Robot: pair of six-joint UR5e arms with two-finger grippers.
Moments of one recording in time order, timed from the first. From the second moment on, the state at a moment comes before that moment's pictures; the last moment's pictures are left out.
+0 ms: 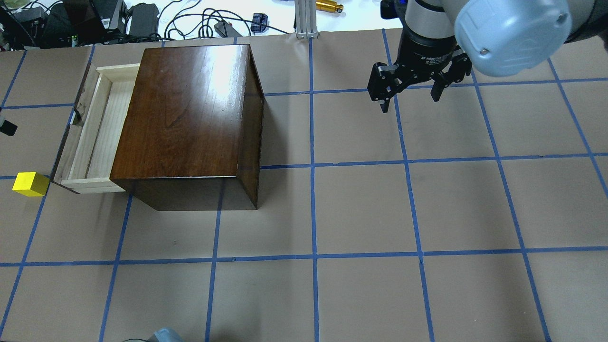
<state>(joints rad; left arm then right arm) -0.87 -1.67 -1.47 -1.71 1.46 0.75 1.70 -1.45 1.48 -1.58 -1.60 -0.05</state>
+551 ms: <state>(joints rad) -0.96 -1.56 -1.47 -1.80 1.53 0.61 1.70 -1.45 1.48 -1.58 -1.60 -0.05</state>
